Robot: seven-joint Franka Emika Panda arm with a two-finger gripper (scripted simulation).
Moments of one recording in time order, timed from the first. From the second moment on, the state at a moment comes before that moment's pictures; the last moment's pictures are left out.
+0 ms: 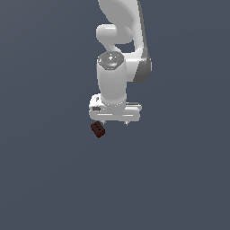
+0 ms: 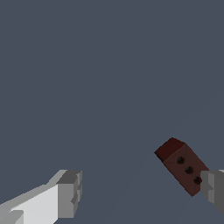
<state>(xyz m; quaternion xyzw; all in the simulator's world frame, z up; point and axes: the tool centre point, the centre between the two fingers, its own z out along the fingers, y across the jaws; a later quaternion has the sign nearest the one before) 0.005 0.001 0.175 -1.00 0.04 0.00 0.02</state>
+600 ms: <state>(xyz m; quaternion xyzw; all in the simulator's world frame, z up) 0.013 -0.023 0.197 -1.00 0.05 -0.03 0.01</state>
